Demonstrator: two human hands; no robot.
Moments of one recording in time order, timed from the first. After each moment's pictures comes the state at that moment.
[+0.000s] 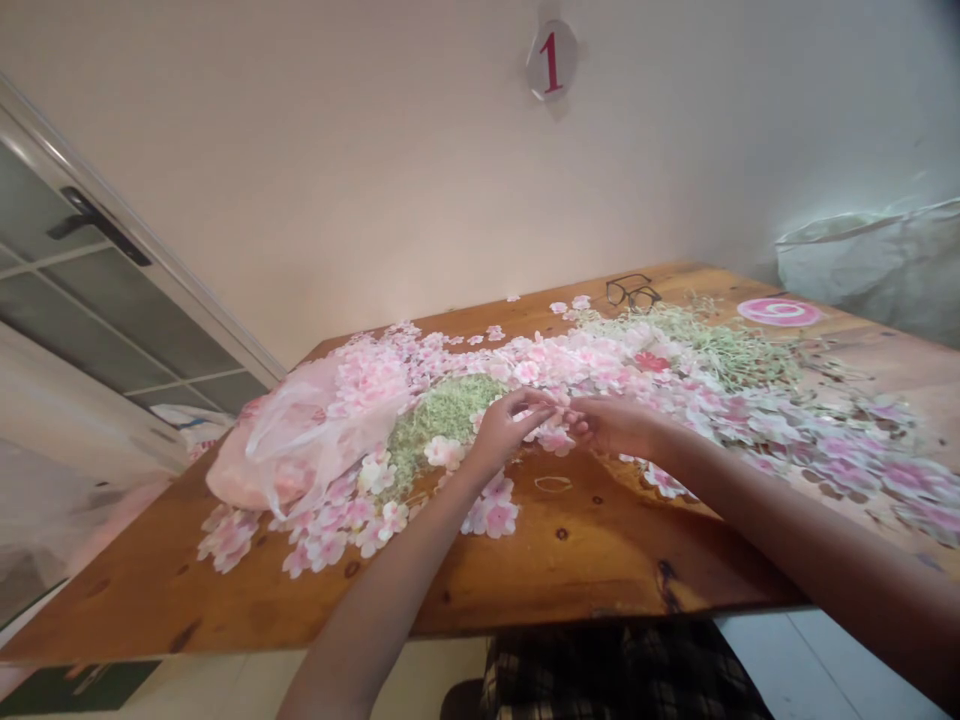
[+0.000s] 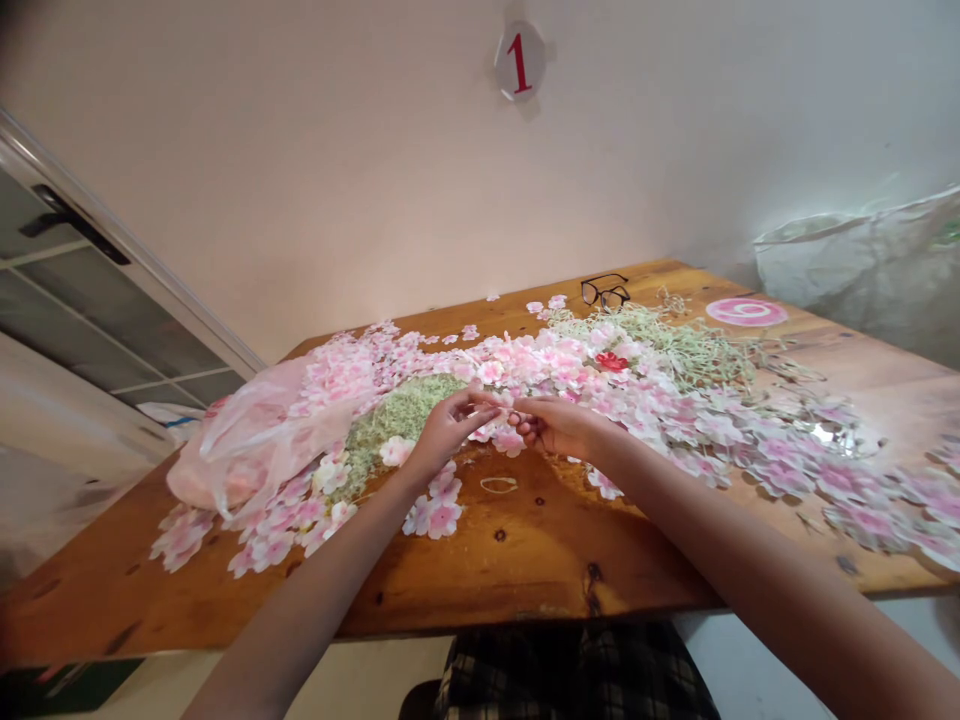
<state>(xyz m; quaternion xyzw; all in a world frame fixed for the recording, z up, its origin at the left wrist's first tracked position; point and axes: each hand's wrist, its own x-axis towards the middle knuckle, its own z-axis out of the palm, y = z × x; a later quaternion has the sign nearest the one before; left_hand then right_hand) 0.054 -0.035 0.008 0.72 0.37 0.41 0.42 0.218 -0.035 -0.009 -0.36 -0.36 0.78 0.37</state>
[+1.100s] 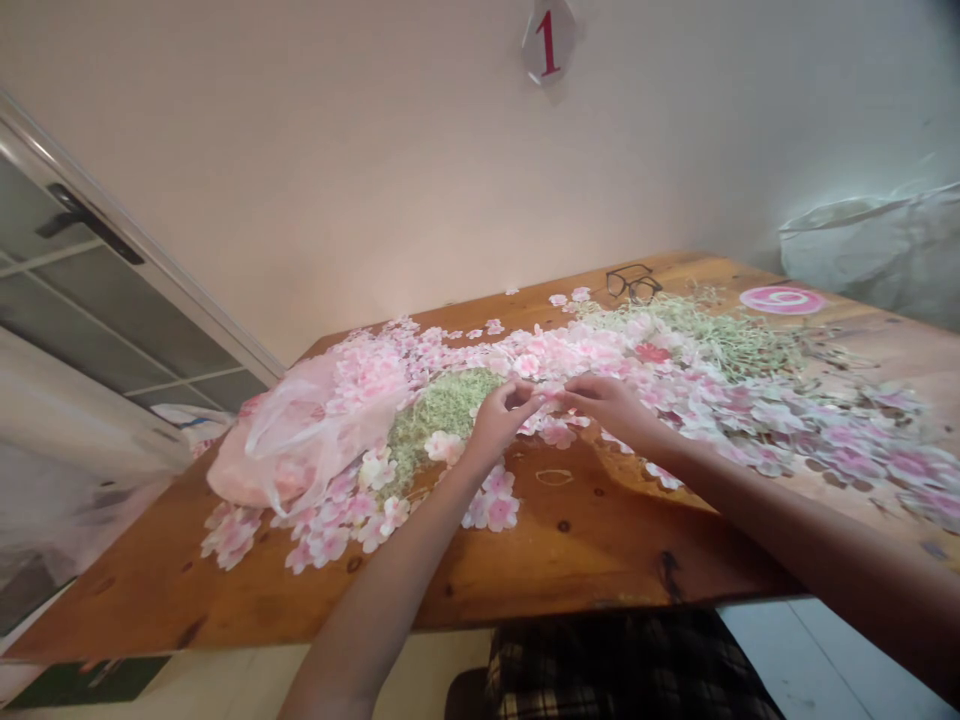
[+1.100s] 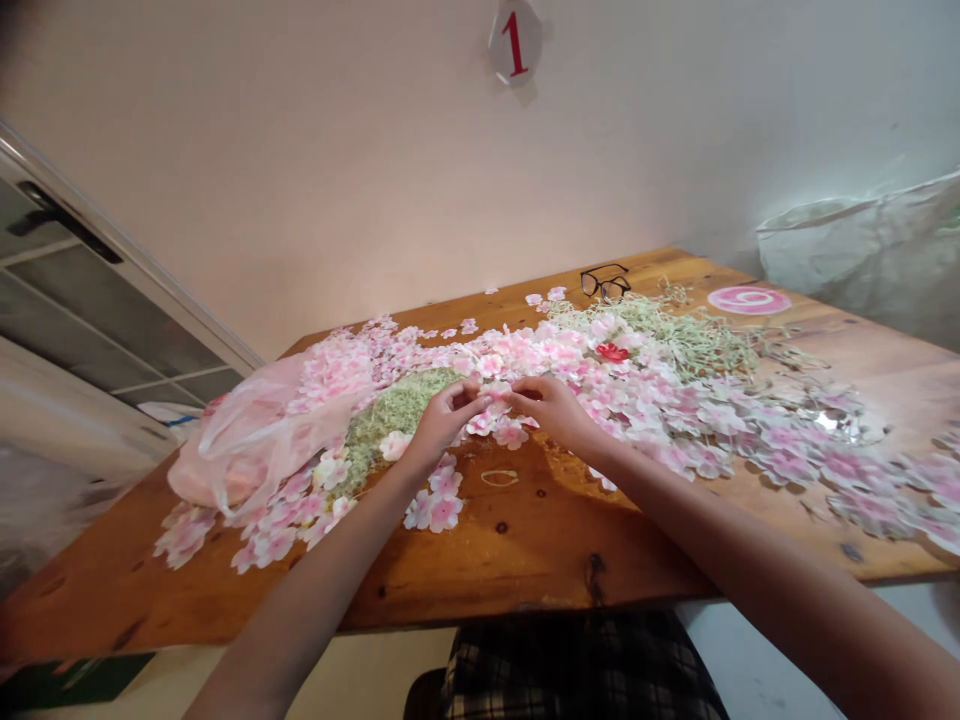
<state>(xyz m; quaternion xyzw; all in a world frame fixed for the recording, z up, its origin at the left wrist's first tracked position) 0.052 -0.022 -0.006 0.67 0.43 0.43 0.43 0.214 -0.044 0.001 -0.48 -0.69 0.34 0.42</state>
